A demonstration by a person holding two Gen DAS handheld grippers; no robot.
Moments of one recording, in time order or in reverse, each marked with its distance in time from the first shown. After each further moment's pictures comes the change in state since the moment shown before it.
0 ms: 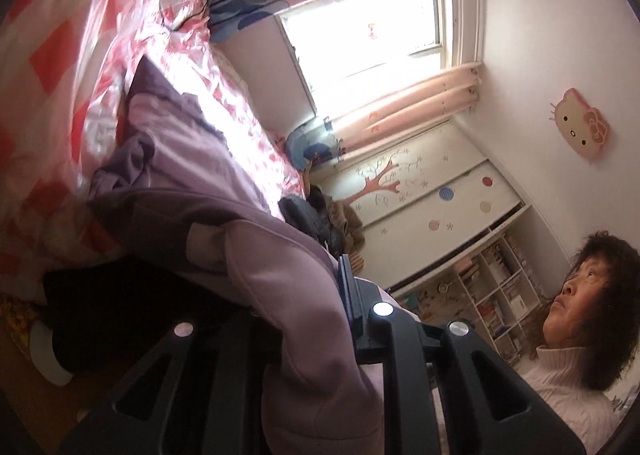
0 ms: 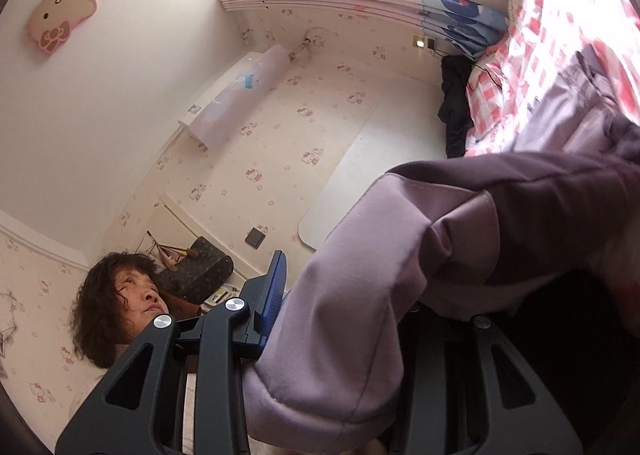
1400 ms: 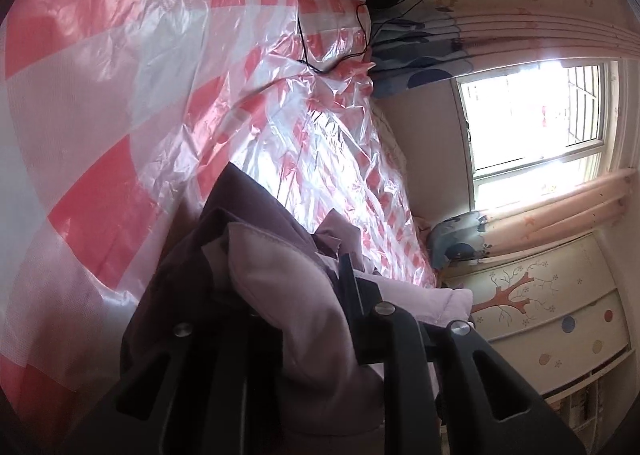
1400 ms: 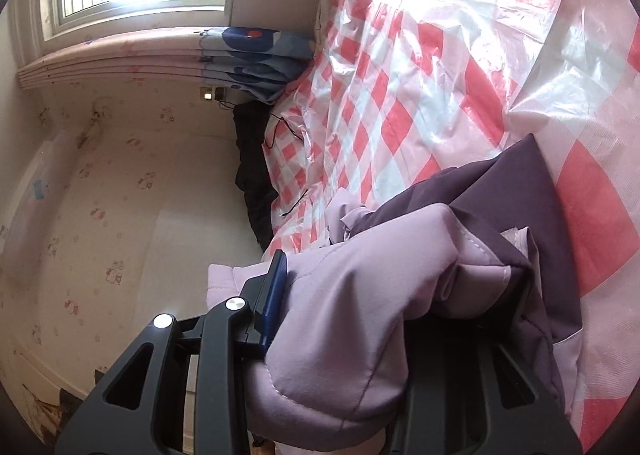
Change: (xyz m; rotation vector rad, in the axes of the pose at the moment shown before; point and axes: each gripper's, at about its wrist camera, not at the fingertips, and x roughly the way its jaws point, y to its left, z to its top) left arm 0.210 0.223 0.233 -0.290 -0.162 0.484; right arm 0.114 -0.294 0.217 0.311 -0.141 -0.651
